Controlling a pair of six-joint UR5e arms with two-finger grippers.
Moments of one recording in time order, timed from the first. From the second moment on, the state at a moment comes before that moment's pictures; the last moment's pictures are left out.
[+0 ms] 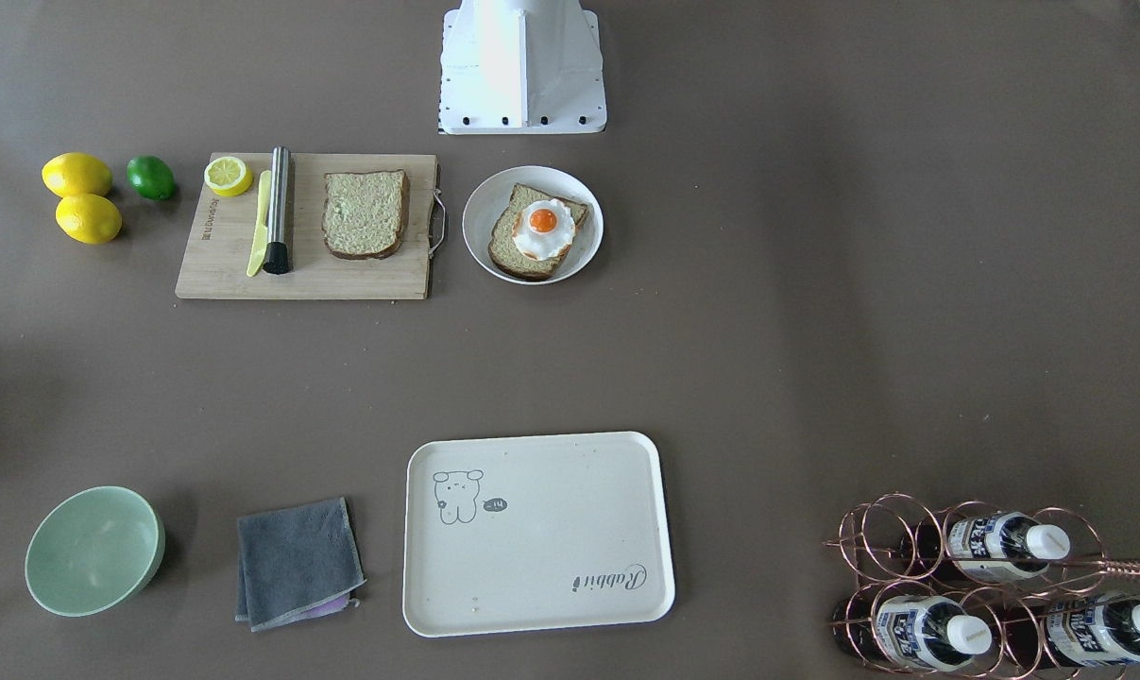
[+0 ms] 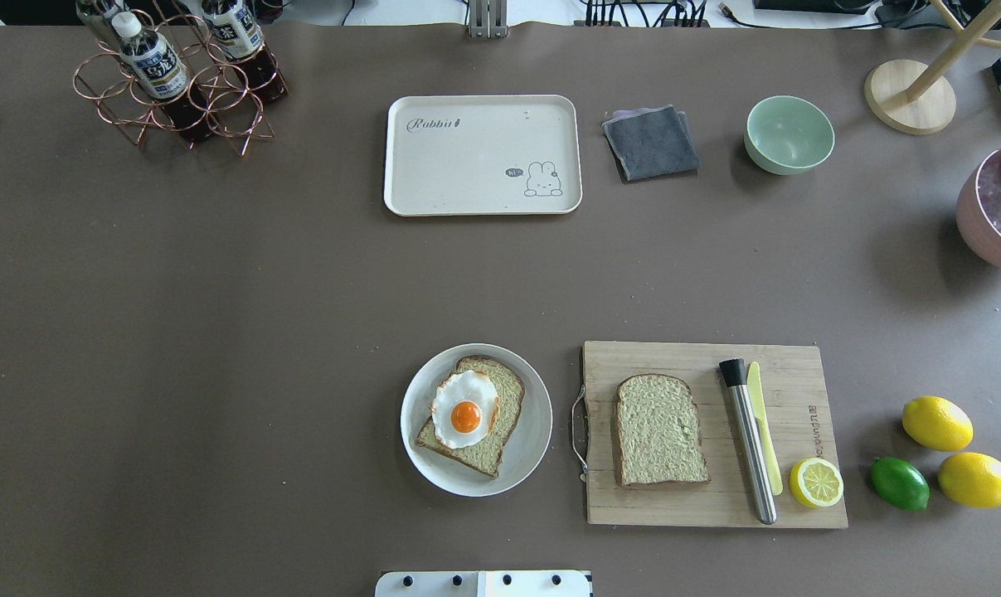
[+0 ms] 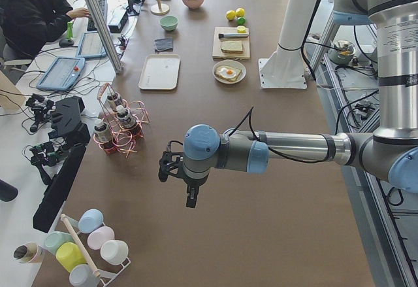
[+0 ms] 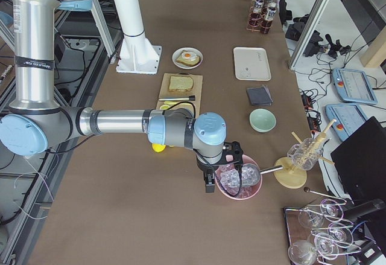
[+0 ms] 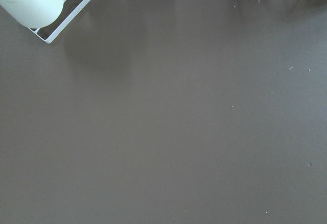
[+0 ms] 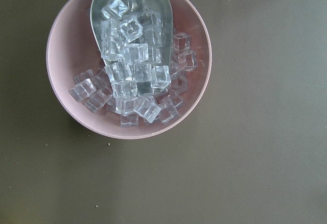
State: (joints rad) left arm -1.66 -1.40 -1.77 -1.67 -2.39 0.00; right arm 1.67 -1.65 1.73 -1.67 2.31 -0.19
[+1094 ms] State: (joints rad) left arm -1.63 -1.41 -1.80 -1.67 -2.39 -0.05; right arm 1.67 -1.66 1.73 -1.67 2.31 -0.19
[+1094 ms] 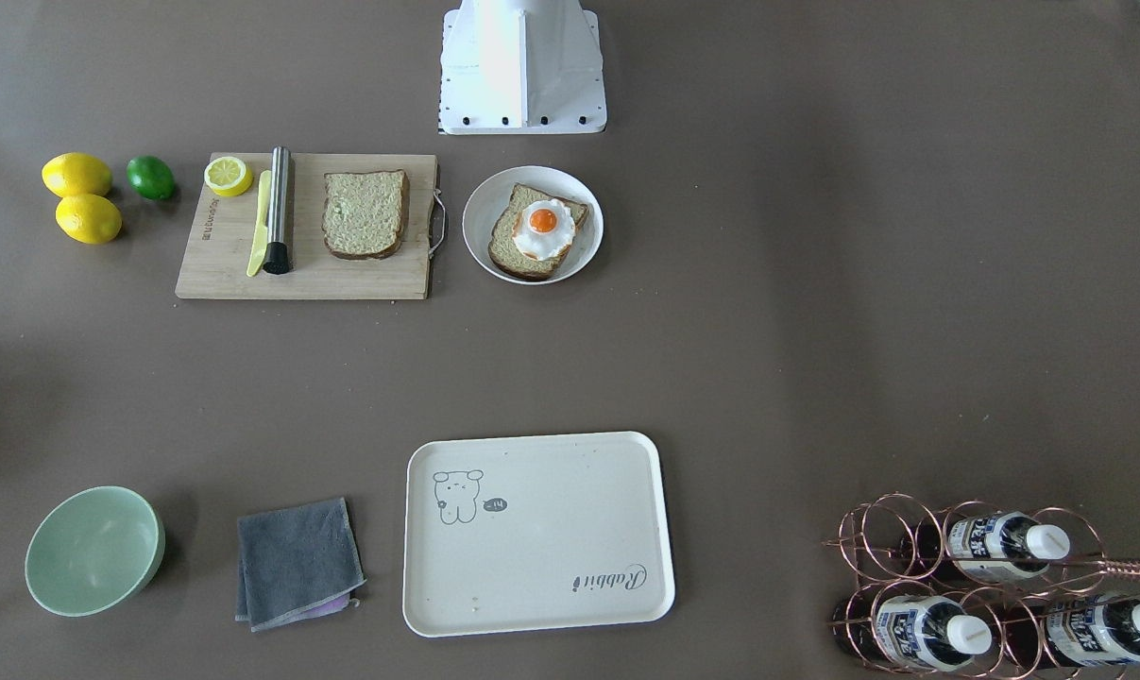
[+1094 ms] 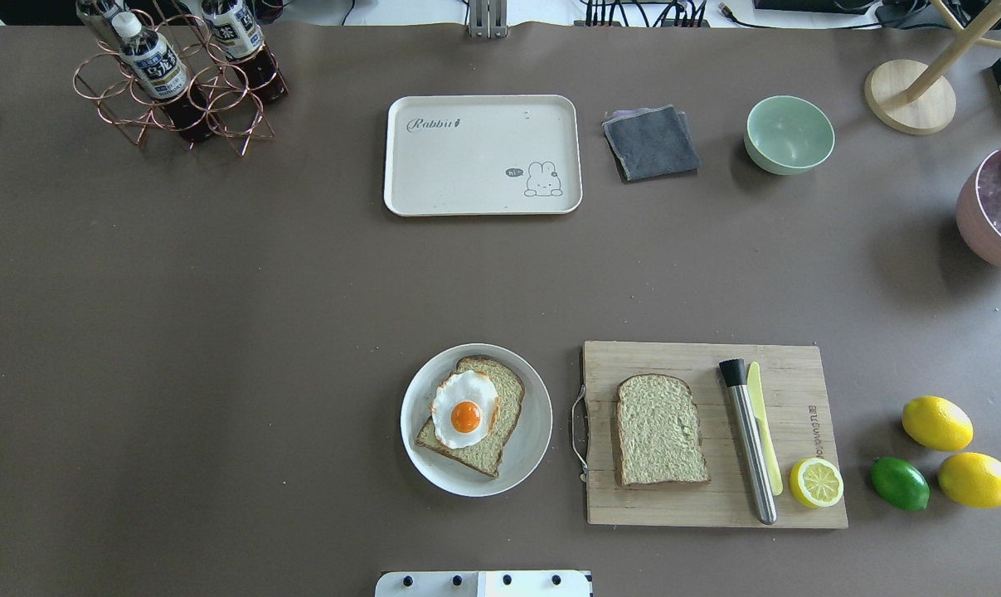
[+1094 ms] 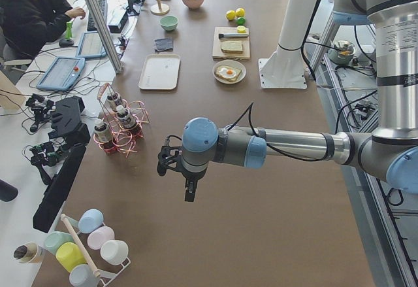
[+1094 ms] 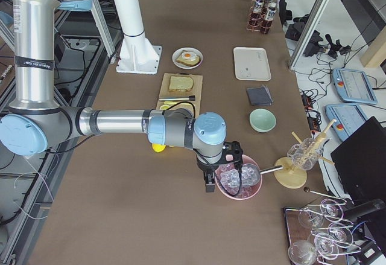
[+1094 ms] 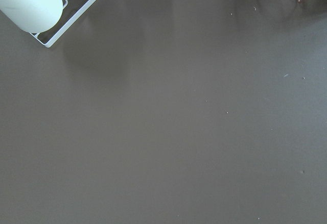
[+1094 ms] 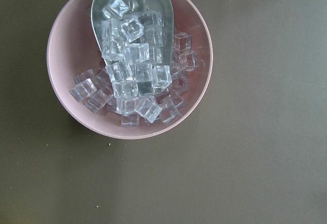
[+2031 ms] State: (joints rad) left arm -1.60 -1.41 -1.79 -1.73 -2.39 -0.10; right arm 1.67 -1.66 1.74 -1.67 2.31 -0.19
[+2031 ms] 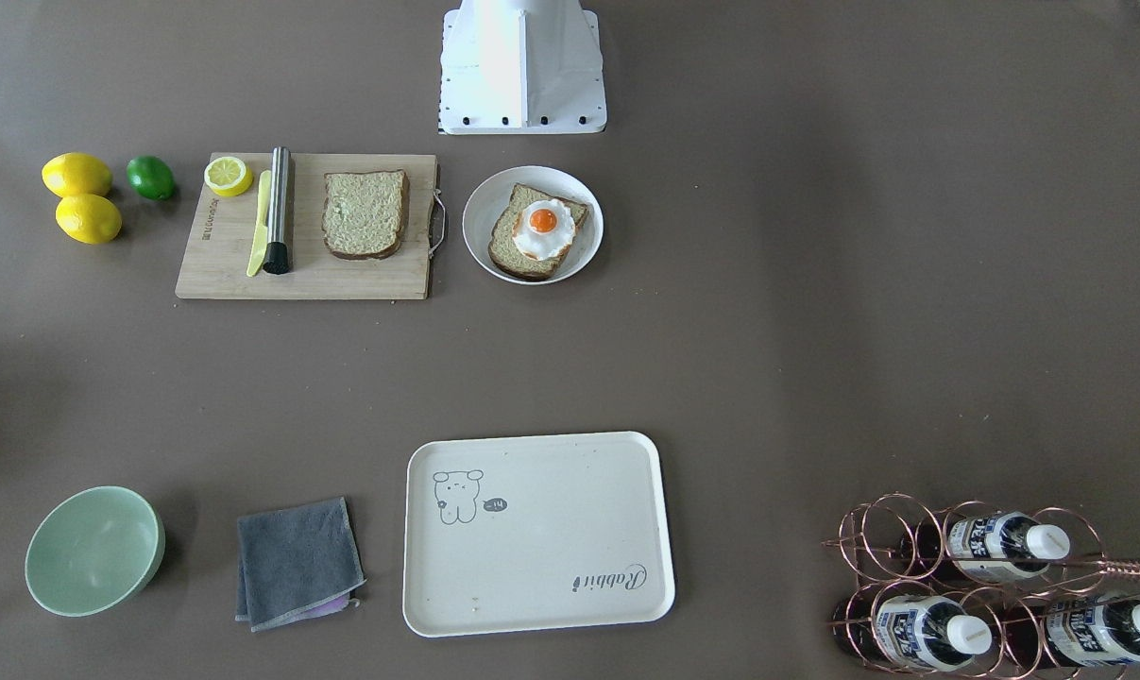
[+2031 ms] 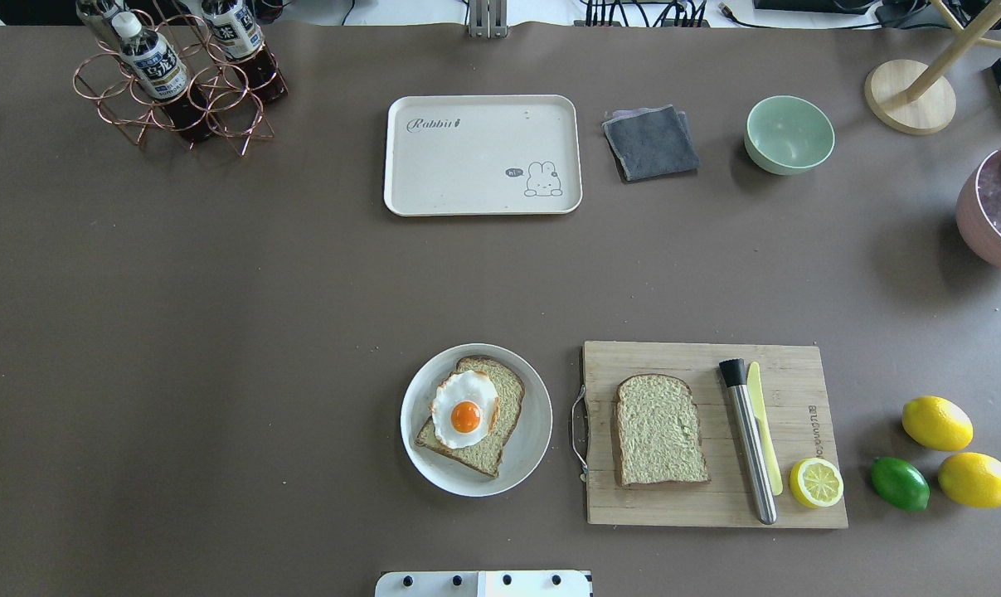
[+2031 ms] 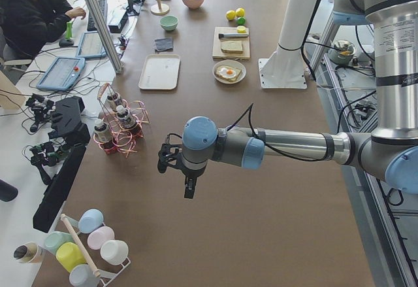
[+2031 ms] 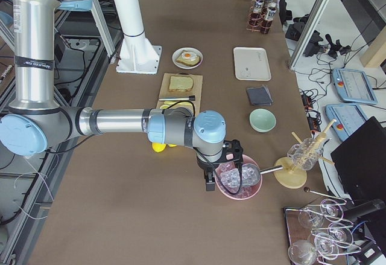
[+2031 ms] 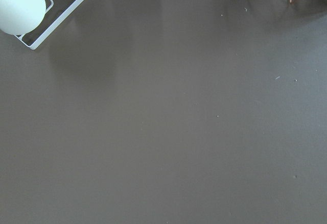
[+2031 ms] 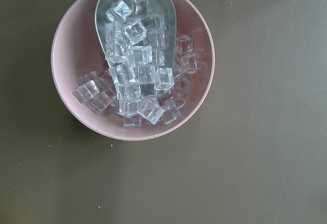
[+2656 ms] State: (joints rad) left arm -1.60 -1.40 -1.79 -1.76 -2.39 -0.10; right arm 1.67 -1.66 1.74 -1.67 2.32 -0.19
